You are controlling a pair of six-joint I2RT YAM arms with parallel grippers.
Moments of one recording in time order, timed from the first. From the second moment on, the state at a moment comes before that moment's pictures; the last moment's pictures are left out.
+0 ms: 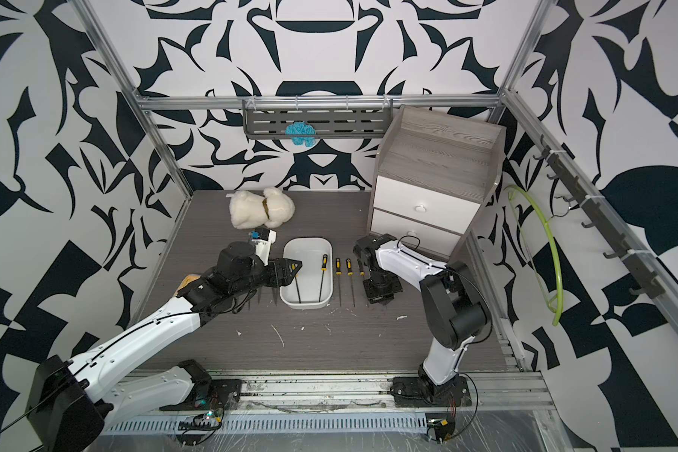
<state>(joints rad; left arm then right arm) -0.67 1.10 0.79 -0.20 0.13 -0.54 0.48 1.76 1.16 -1.17 0.08 0.31</state>
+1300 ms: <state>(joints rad) -0.69 1.47 1.09 -0.40 0.06 -0.57 0.46 1.52 1.15 -1.05 -0.01 0.36</state>
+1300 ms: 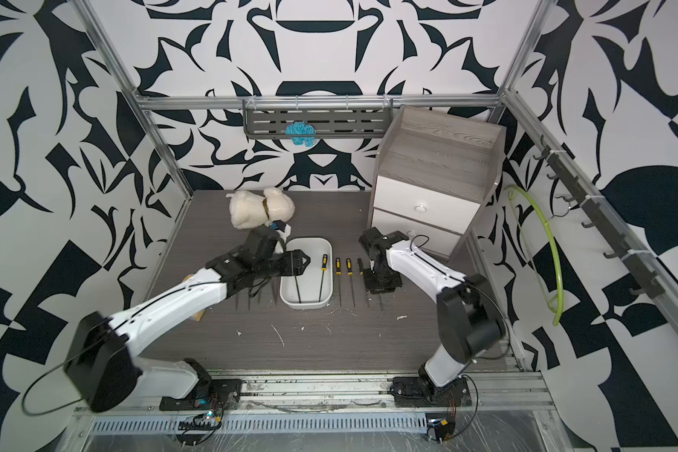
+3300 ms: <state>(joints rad) -0.72 1.98 1.49 -0.62 -0.07 -0.55 0.47 1.15 0.79 -0.61 -0.21 0.40</state>
